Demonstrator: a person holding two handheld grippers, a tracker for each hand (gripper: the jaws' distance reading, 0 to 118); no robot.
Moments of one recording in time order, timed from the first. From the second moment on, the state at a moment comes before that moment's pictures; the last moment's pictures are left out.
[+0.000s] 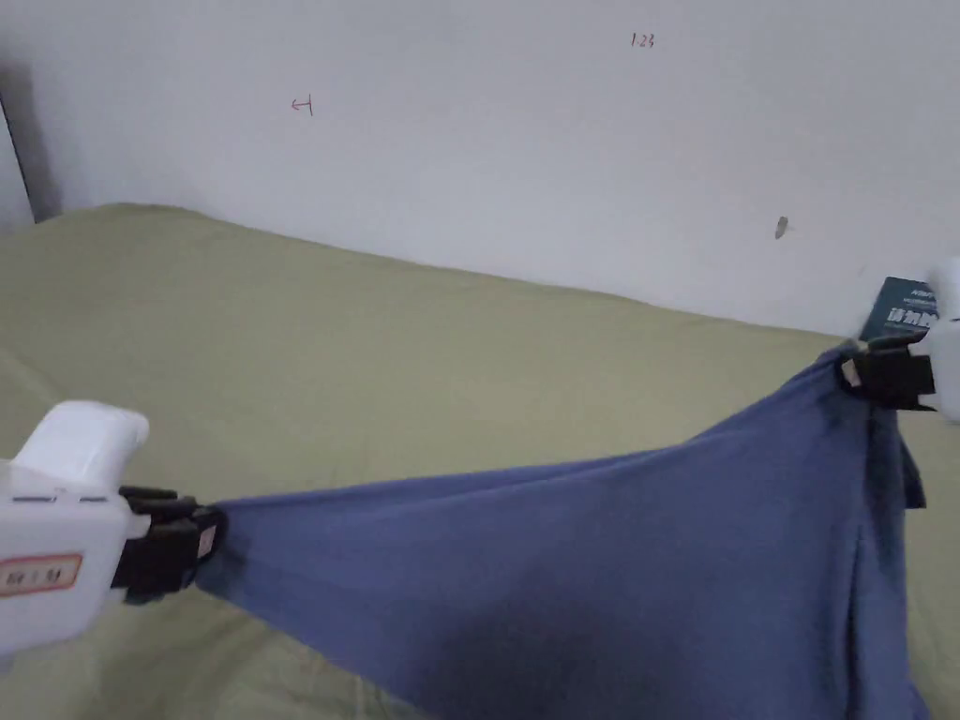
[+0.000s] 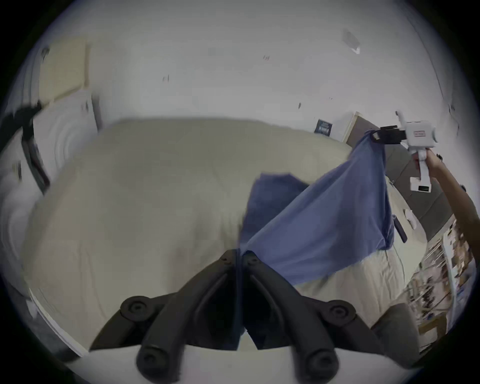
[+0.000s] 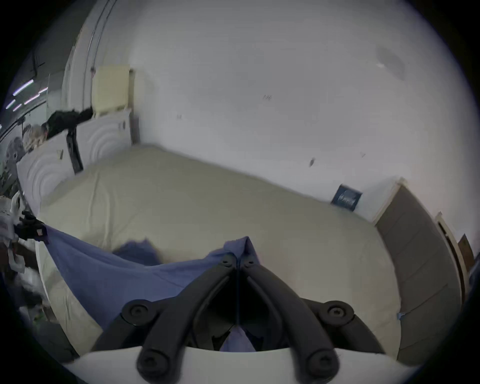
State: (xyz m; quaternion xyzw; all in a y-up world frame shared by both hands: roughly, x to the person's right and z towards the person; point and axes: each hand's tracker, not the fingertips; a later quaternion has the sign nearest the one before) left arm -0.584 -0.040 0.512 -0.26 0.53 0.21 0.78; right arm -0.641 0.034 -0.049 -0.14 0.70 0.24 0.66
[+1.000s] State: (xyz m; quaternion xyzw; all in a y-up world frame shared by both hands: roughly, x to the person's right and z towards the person) left arm -0.820 0.234 0.438 -0.14 0.66 0.00 0.74; right arm -0.751 0.283 -0.045 0.09 0.61 0.06 0.78
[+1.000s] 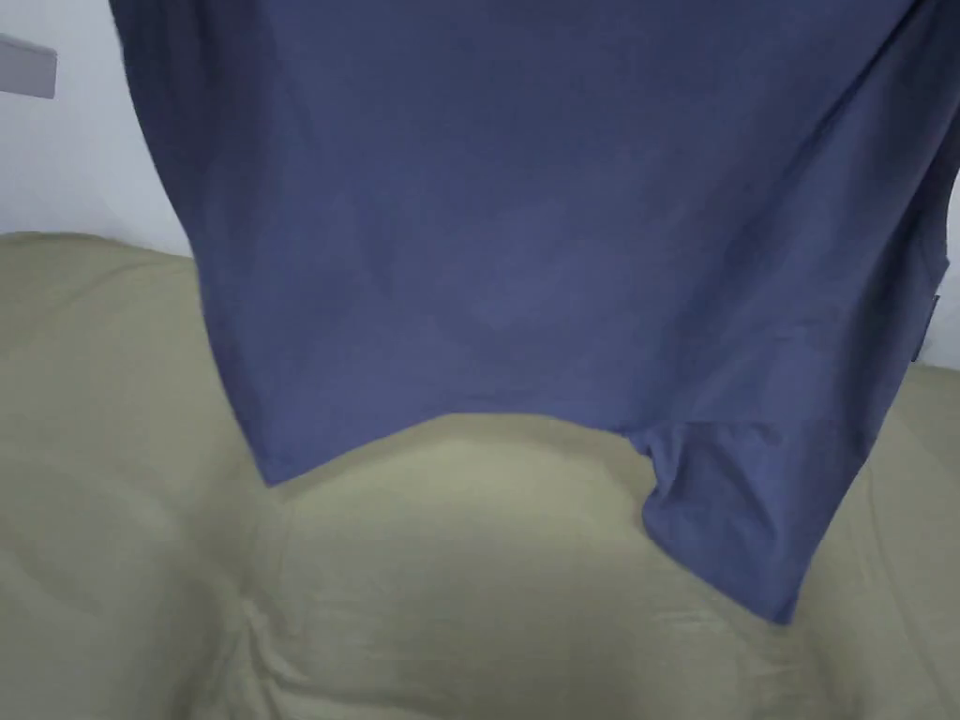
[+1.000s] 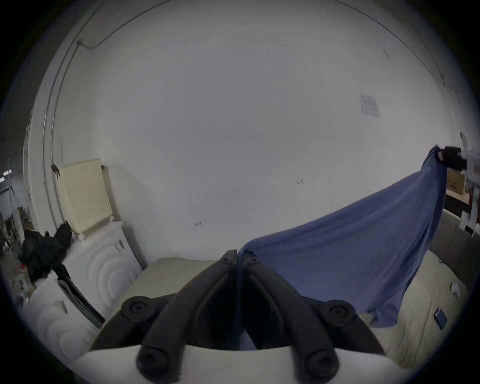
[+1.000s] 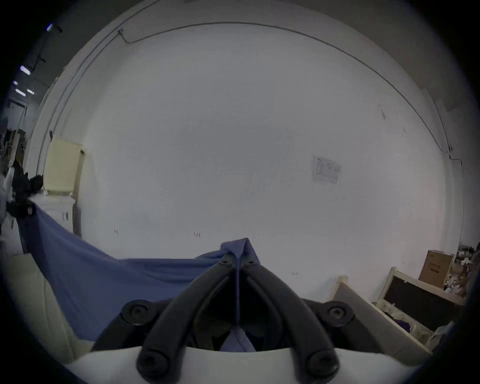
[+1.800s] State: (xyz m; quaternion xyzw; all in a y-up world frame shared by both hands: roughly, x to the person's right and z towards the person) left arm -0.668 0.075 0.487 -0.15 0.59 0.06 0.79; right arm -0.550 0.121 -0.026 0.00 0.67 0.11 0.73
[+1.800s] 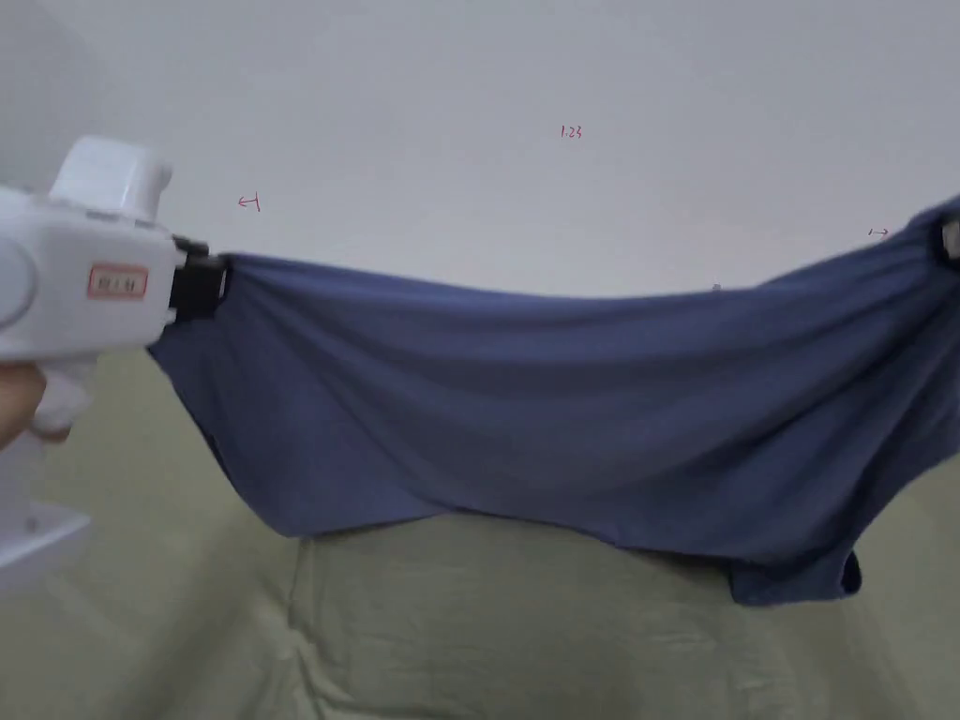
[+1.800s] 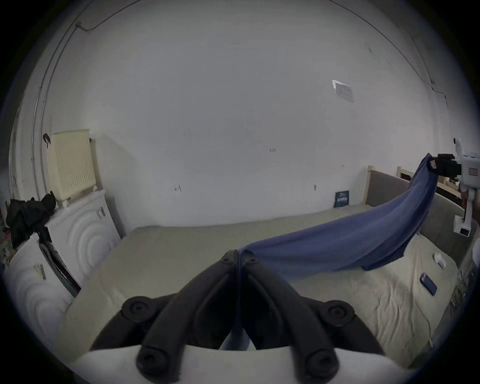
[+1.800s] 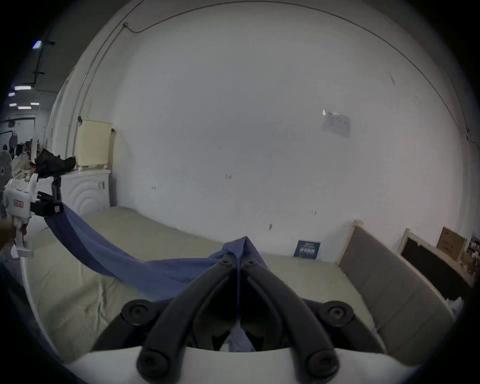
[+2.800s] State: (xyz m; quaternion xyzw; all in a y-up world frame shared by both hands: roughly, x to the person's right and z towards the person) left arm -0.444 -0.164 0.568 -0.22 0.57 0.22 0.76; right arm -0.315 -0.159 0.004 -0.24 0.61 0.14 0.74
